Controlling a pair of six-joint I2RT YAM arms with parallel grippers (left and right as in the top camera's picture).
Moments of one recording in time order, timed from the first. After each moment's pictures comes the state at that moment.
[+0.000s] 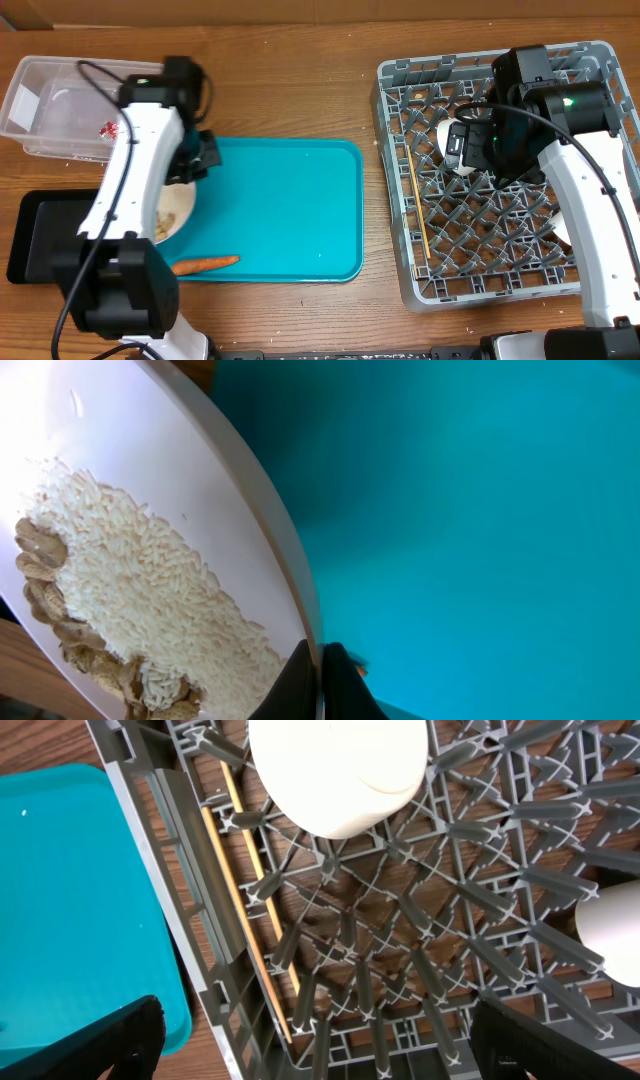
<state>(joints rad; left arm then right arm) 0.00 1.80 1.59 -1.38 -0.12 -0.38 0.13 1.56 1.65 -1.46 0.00 0.32</state>
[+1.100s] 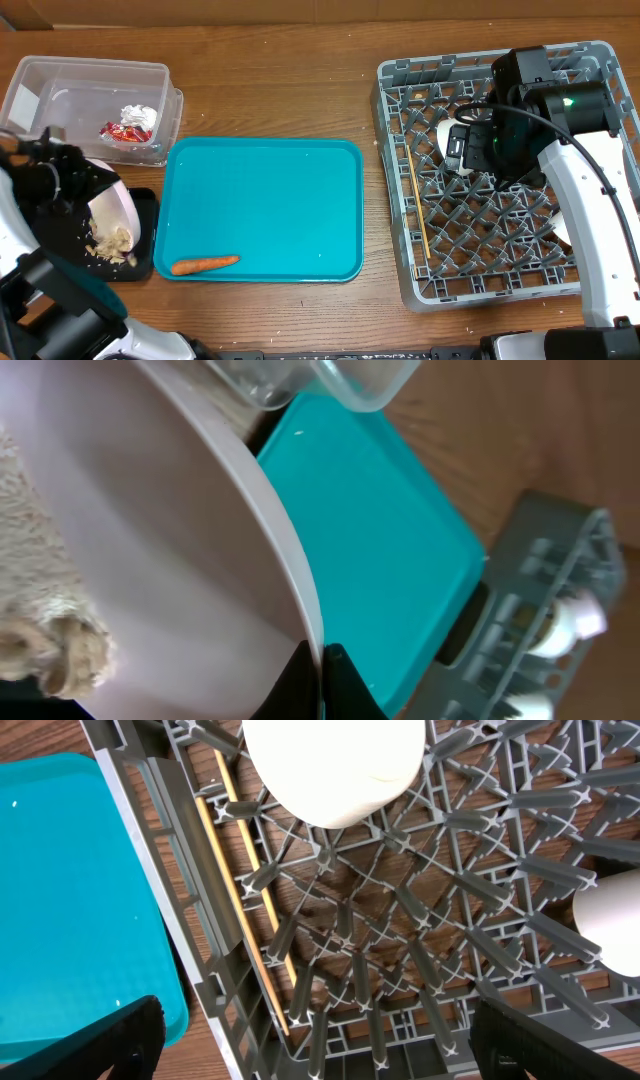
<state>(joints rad) 0.73 1.80 1.59 -1.37 0.66 0.06 0.13 1.56 1.65 -1.48 0.00 0.32</state>
